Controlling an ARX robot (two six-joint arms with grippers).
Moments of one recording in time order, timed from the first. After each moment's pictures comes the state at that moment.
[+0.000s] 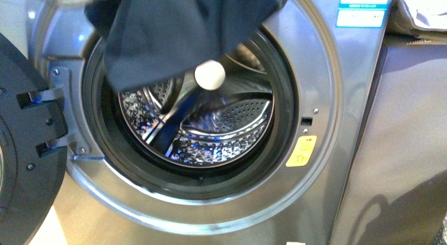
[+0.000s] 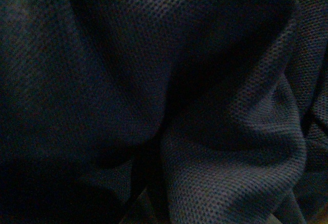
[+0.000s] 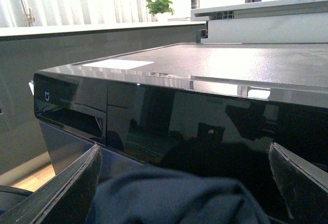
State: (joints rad) left arm -0.36 1.46 0.91 0.82 0.01 -0.01; right arm 0.55 1.64 1.72 0.12 -0.05 0.05
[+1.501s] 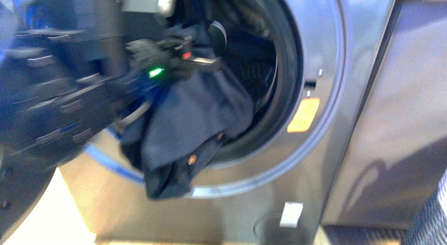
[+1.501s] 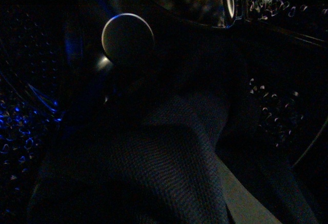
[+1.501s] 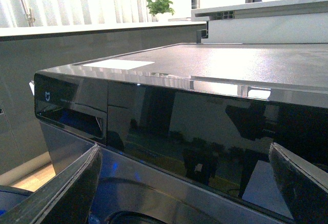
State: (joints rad) left arm -0.31 2.14 1.23 1.00 -0.09 0.11; right arm 0.55 1.64 1.72 0.12 -0.05 0.05
